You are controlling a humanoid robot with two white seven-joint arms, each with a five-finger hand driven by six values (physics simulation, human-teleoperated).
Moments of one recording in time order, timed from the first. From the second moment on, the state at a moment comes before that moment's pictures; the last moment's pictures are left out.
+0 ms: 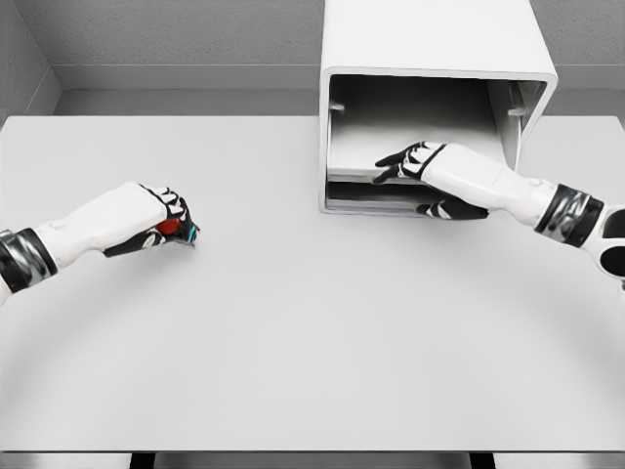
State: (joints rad) left arm -0.20 0.52 -0.03 -1.64 -0.59 -0.61 -0.61; right arm -0.49 -0.68 0.49 -1.48 0.35 -0.61 0.32
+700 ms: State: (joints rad) left arm -0.22 0.48 -0.03 -1.71 -0.58 -0.61 -0.61; right arm -0.39 -0.77 0.42 -1.62 0.34 -0.61 0.32
